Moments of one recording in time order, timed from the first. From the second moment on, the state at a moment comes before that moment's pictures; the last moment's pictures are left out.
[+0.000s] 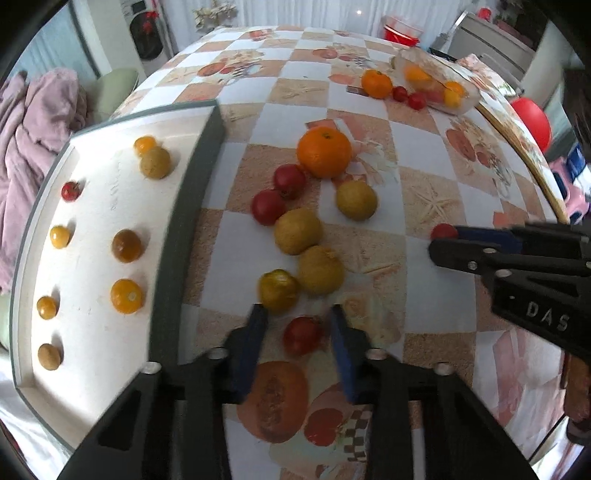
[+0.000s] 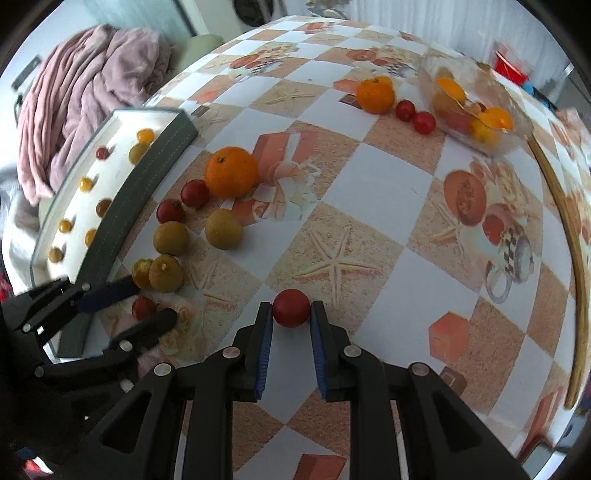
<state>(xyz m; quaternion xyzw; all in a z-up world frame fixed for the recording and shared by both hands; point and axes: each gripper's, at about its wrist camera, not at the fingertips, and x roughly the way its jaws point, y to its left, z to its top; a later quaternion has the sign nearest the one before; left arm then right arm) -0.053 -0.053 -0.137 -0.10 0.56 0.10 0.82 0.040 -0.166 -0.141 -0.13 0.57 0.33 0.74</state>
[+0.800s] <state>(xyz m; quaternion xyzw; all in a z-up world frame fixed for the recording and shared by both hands) -0.055 -0.038 -0.136 -0.14 0.55 0.08 0.82 0.031 -0.181 -0.134 -0.07 0.60 0.31 0.74</state>
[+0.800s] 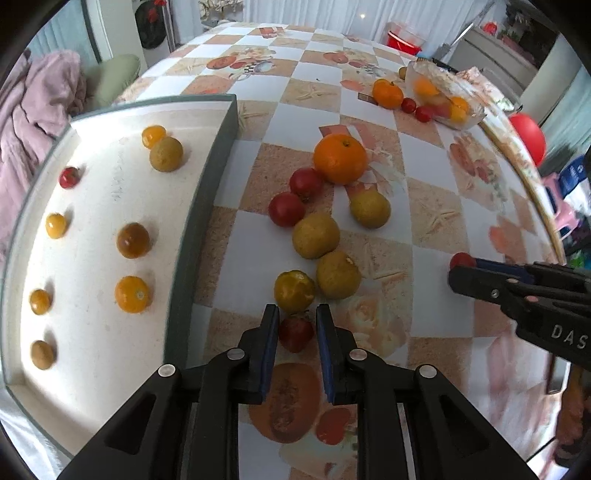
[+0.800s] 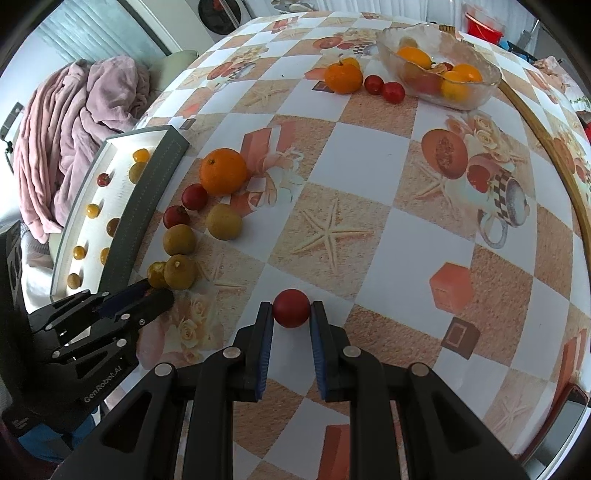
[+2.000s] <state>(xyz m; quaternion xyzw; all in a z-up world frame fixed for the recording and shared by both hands) -0.140 0.084 -0.115 -0.17 0.52 0.19 0.82 -0.001 0.014 -0.109 -0.10 0.58 0.41 0.70</state>
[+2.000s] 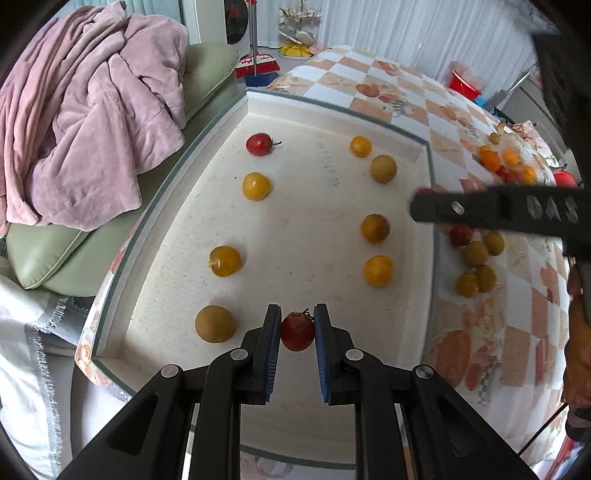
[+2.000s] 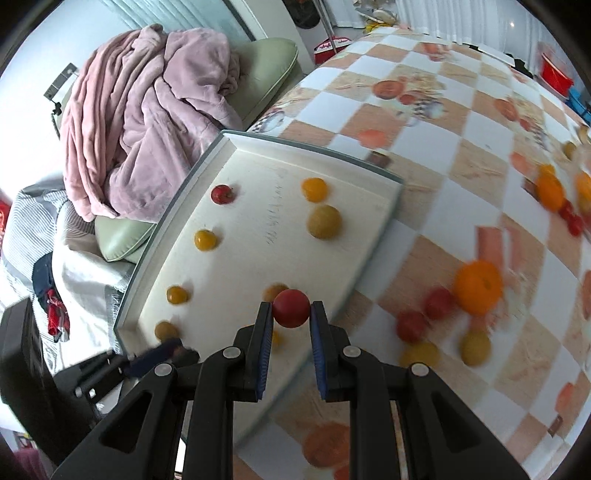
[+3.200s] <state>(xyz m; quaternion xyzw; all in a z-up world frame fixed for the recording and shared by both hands) -0.129 0.061 -0.112 -0.08 0.54 0.19 0.82 0.010 -0.006 -0.100 -0.09 0.56 0.38 0.73</state>
